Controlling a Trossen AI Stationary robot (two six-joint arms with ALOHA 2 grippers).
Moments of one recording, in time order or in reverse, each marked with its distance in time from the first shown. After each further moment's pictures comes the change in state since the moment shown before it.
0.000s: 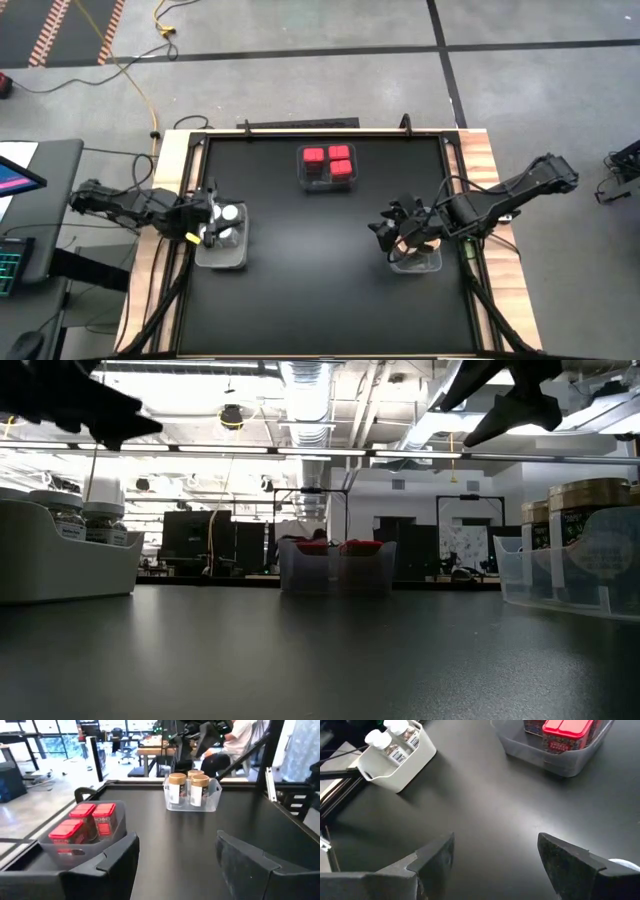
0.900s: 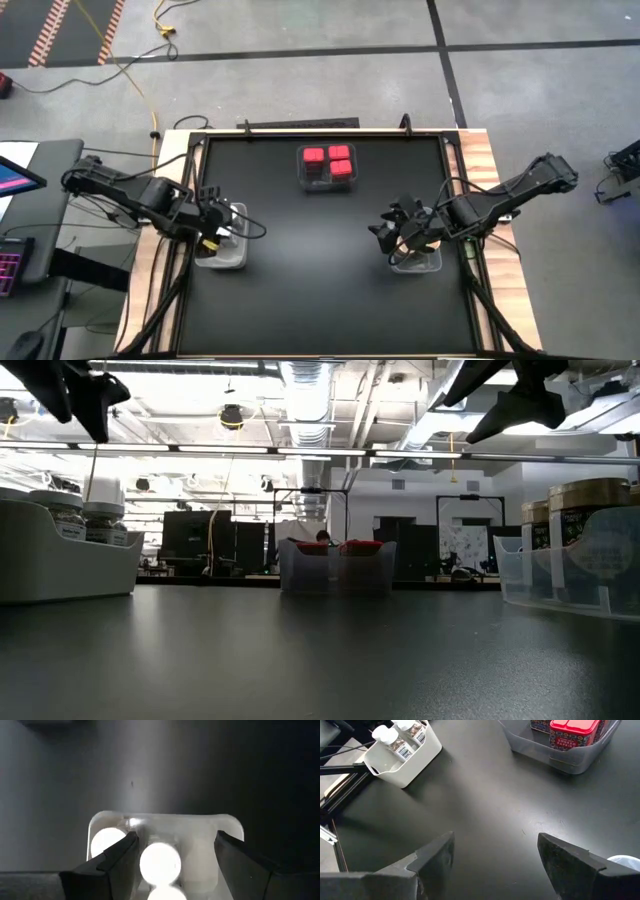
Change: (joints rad) left arm -0.120 0.797 0.741 -1.007 0.133 -0.342; right arm 0.027 0.000 0.000 0.004 0.000 0.003
